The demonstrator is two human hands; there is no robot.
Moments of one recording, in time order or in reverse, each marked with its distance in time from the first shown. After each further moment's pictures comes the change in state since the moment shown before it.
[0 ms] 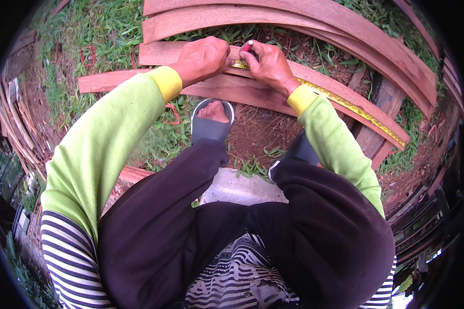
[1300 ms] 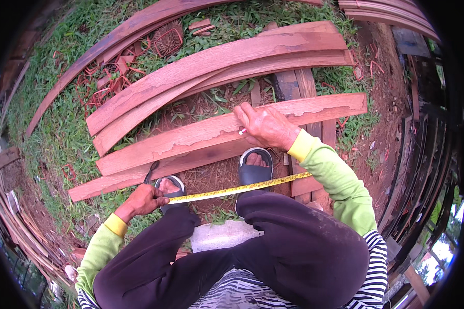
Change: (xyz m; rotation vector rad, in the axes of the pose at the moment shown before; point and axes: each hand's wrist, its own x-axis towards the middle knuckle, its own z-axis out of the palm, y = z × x) left_hand -0.093 0.018 0.013 -0.292 -0.642 0.009; right_hand -0.131 -0.009 -0.201 -0.779 -0.198 -0.081
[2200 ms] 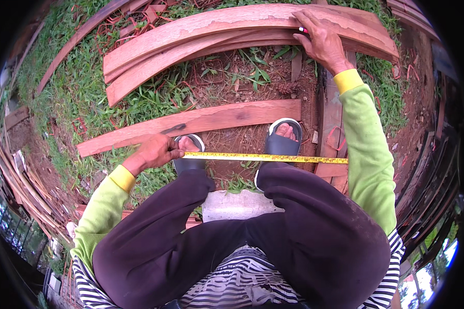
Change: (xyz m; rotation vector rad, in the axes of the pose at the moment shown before) left_hand 0.005 -0.001 -0.018 0.054 0.032 -0.010; right_hand 0.057 0.091 -0.008 -0.078 0.443 0.251
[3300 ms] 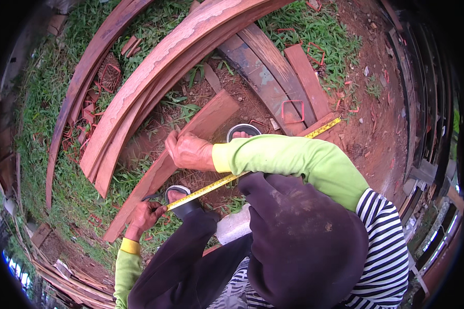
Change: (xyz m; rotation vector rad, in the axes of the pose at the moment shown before) left_hand -0.004 -0.006 -0.010 0.093 0.037 0.113; right_hand -0.086 -0.190 0.049 -0.346 -0.258 -0.310
